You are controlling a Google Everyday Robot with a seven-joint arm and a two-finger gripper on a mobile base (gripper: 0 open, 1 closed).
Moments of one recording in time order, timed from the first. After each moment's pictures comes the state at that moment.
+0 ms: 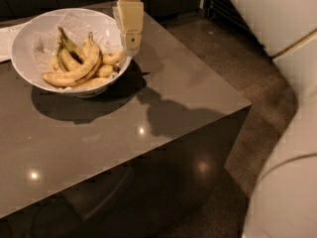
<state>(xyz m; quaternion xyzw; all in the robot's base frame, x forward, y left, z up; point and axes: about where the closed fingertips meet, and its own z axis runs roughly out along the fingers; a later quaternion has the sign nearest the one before) 0.584 0.071 1.025 -0.82 0.54 -0.02 0.21</state>
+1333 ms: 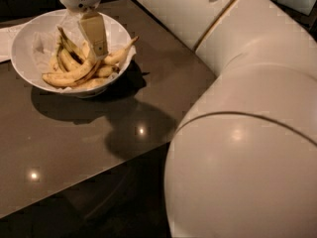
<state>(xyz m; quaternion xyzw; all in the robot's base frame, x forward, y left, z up) 0.611 0.143 0.988 -0.85 0.49 -0.10 0.13</state>
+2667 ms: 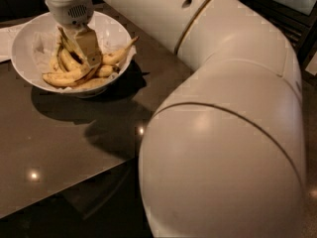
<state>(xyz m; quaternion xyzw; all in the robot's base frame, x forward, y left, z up) 0.613 0.162 0.950 -0.87 0.47 -0.09 0.09</state>
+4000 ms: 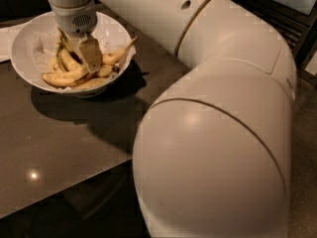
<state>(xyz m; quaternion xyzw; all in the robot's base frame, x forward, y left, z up) 0.612 0.161 0.928 -0.87 0.49 -0.06 0.08</state>
